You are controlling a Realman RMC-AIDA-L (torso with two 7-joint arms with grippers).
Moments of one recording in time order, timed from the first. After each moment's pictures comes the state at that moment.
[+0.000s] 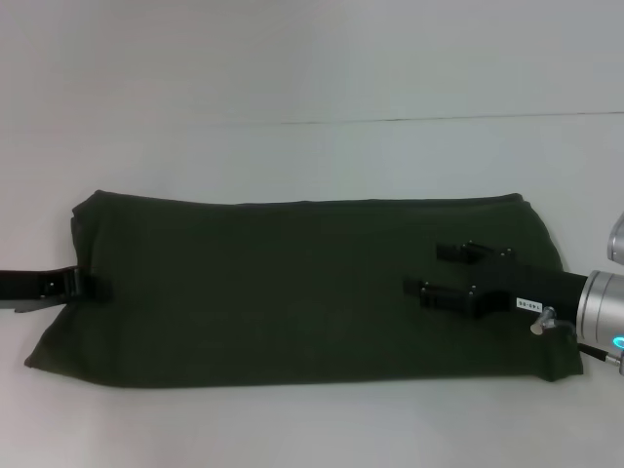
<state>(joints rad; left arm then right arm) -0.60 -2.08 0.47 0.81 2.56 1.30 -2.33 0.58 2.09 -0.53 -0.36 -2.01 -1.22 1.18</state>
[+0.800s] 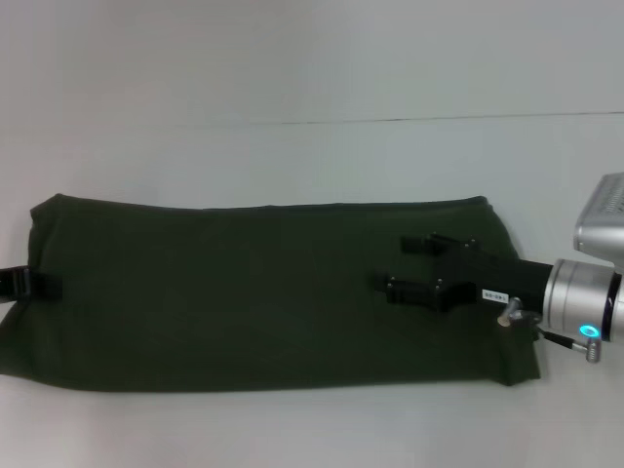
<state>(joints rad) -0.54 -2.08 0.47 0.97 2.58 1.36 -2.32 0.64 2.10 -0.53 -0.30 -2.01 -1.22 1.15</state>
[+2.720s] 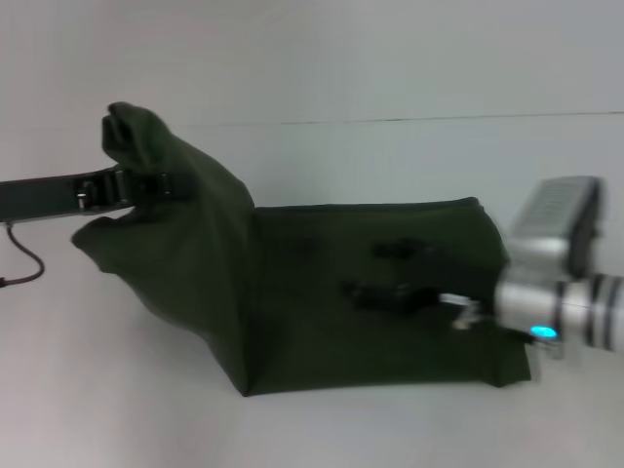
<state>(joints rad) -0.58 -2.15 0.50 1.08 2.14 1.69 -2.29 0.73 2.09 -0.55 -0.12 -1.95 -1.06 0.99</state>
